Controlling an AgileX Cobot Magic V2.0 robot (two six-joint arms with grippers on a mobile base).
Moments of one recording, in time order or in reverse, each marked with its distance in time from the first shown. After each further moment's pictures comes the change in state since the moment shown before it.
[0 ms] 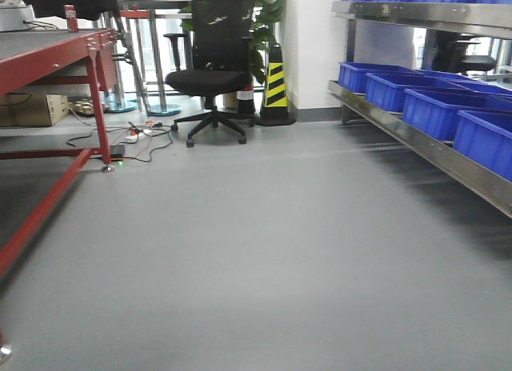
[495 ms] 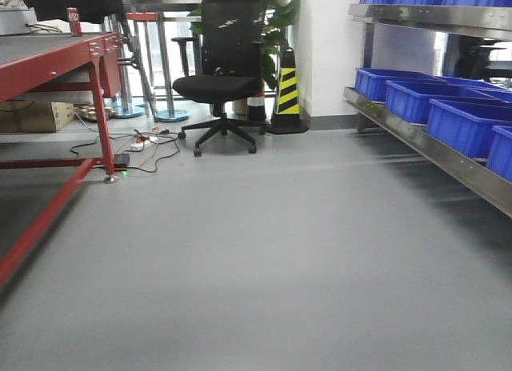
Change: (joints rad) left arm -0.002 0.004 0.000 0.000 0.000 0.000; right arm 0.000 0.000 0.000 0.000 0.000 0.000
